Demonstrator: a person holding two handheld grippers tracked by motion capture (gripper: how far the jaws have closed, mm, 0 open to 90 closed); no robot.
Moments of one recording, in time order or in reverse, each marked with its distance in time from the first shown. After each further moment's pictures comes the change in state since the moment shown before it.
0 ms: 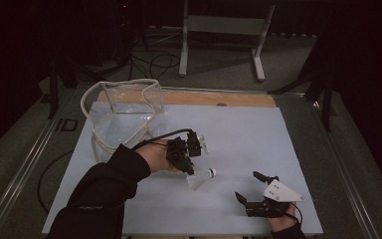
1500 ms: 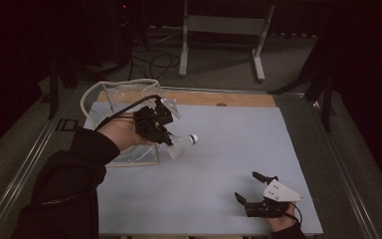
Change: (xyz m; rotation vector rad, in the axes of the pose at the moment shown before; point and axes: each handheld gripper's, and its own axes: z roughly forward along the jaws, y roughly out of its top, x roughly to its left) left arm 0.019 -0.033 -0.098 -0.147 0.149 -0.132; right arm 0.000 0.000 0.001 0.005 0.012 -0.003
